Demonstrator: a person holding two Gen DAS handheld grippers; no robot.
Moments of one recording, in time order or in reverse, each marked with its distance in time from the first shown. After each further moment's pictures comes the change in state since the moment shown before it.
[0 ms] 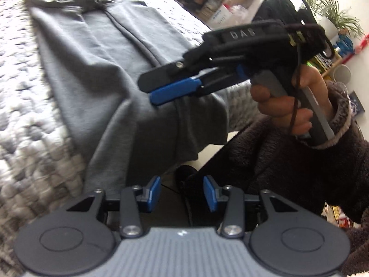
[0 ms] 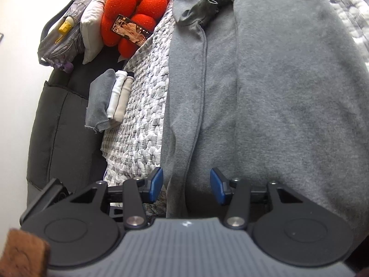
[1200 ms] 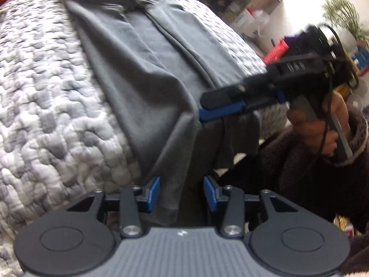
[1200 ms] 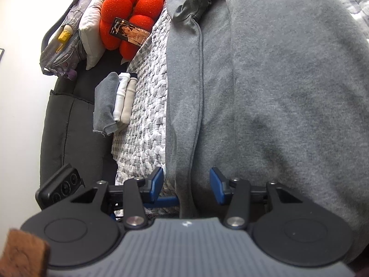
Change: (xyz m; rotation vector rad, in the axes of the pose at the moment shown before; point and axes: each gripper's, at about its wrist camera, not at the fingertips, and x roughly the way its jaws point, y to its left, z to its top) left arm -0.029 0.044 0.008 -0.052 0.005 0.066; right arm 0.004 -0.008 -0.001 0.072 0.019 0.062
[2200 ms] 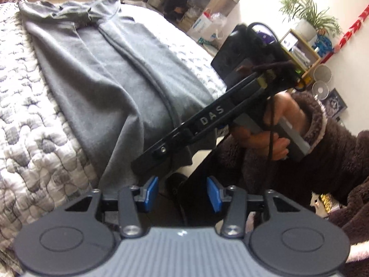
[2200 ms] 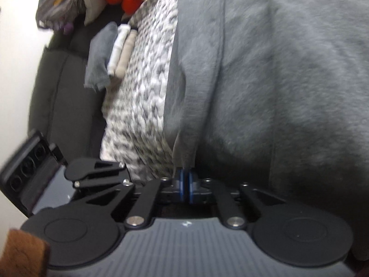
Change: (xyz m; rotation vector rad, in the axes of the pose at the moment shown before) left arm -0.020 -0.014 -0.014 0.109 -0.051 -0.148; right arm 0.044 0.015 -0.018 -0.124 0.182 -0.056
